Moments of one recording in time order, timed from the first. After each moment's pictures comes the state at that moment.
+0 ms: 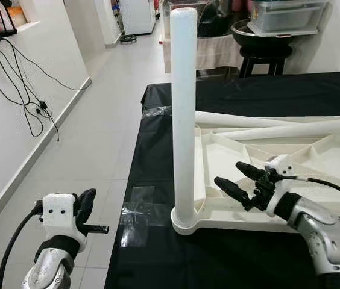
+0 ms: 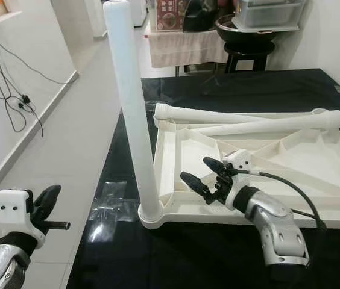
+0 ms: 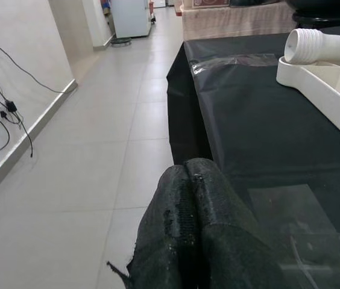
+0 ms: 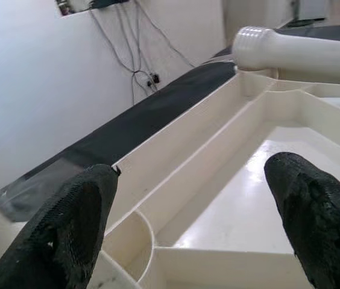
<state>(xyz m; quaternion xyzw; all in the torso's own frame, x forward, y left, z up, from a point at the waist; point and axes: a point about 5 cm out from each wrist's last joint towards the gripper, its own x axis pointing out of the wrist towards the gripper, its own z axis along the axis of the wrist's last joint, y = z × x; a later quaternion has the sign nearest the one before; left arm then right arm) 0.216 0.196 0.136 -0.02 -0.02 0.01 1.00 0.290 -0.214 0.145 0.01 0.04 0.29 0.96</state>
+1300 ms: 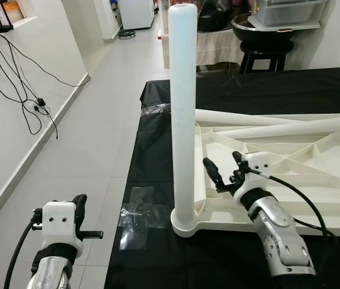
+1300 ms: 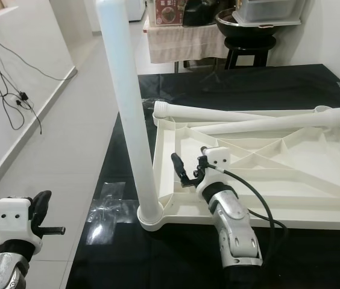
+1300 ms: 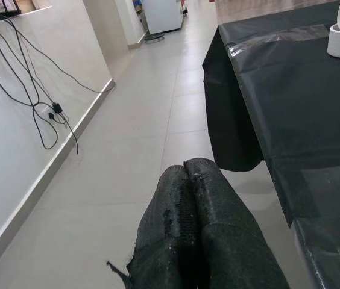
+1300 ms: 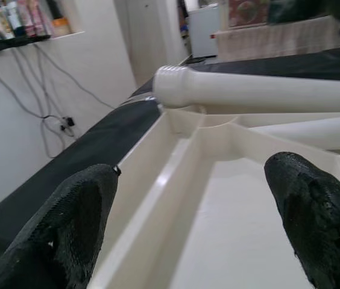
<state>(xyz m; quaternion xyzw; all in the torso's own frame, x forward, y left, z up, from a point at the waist) 0.208 0.201 0.123 0.04 -0.02 0.07 1.00 0.307 -0.172 0.143 0.02 -0.02 0.12 0.99</state>
